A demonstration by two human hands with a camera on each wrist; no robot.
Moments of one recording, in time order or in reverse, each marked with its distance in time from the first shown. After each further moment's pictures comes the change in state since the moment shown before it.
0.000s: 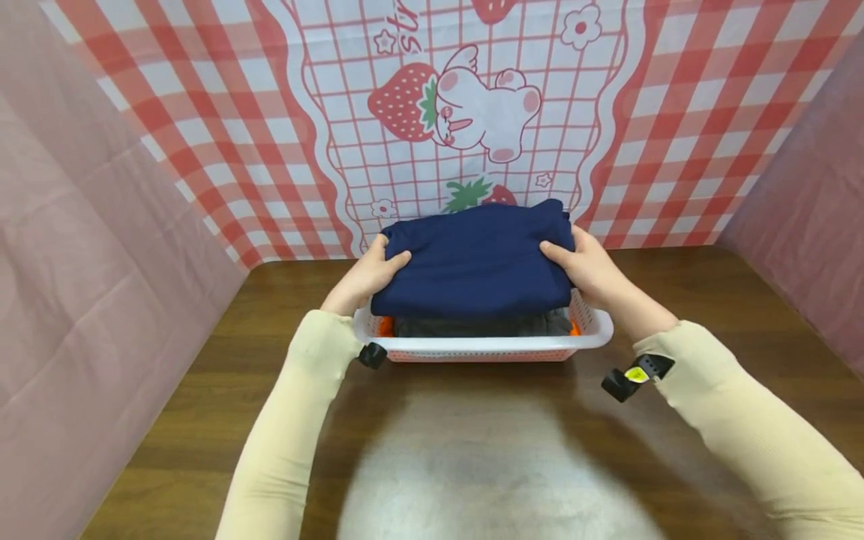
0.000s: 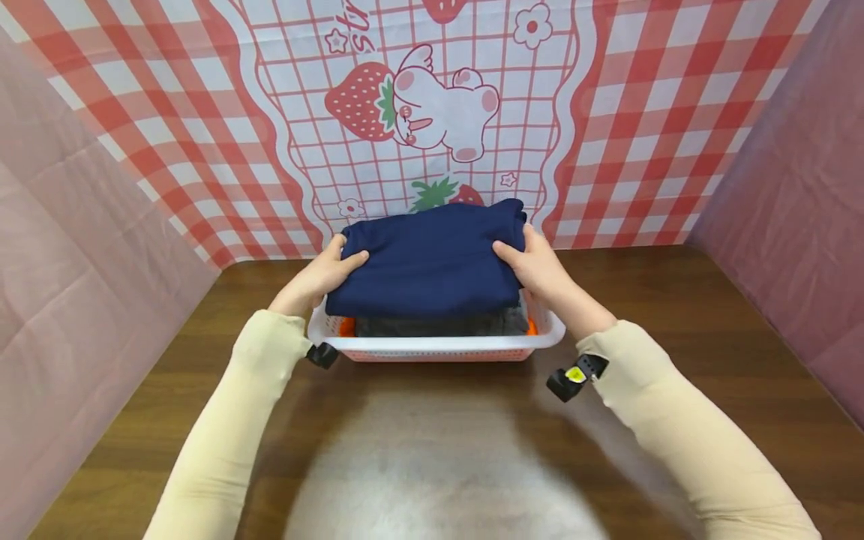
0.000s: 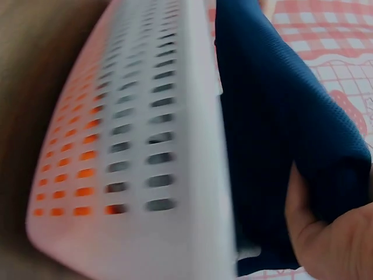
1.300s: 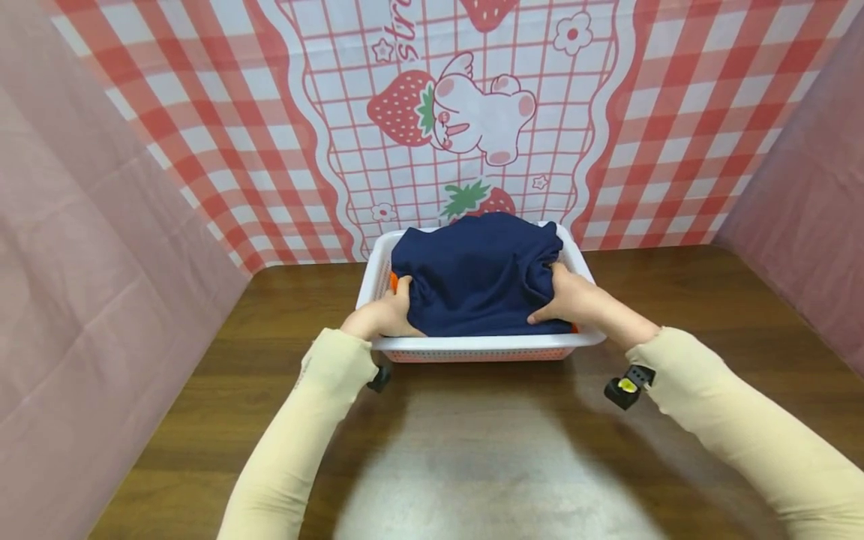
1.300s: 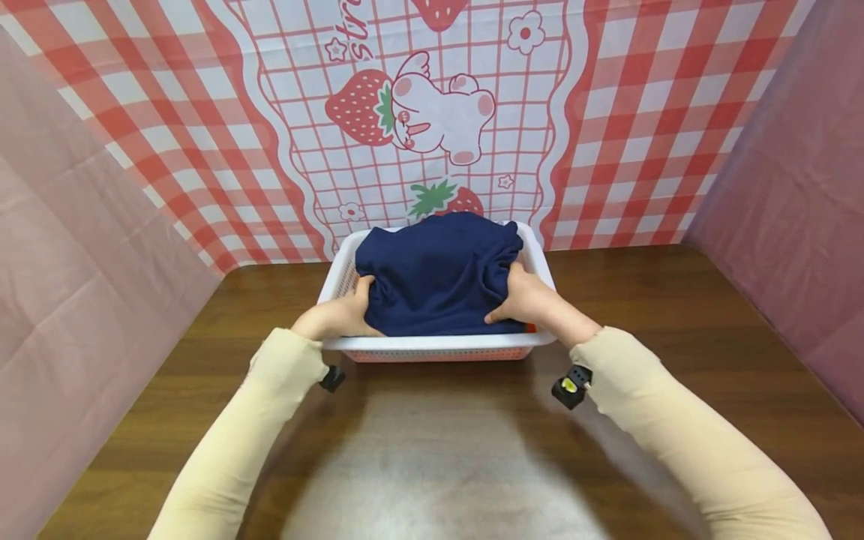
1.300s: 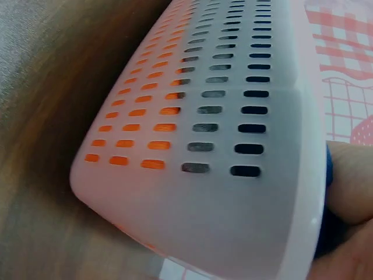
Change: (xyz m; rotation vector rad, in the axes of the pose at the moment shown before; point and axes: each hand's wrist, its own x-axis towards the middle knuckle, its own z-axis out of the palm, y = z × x) left_hand -0.015 -0.021 0.038 0.687 -0.176 0.006; right_hand -0.005 0.027 0.008 -0.846 -0.126 0.025
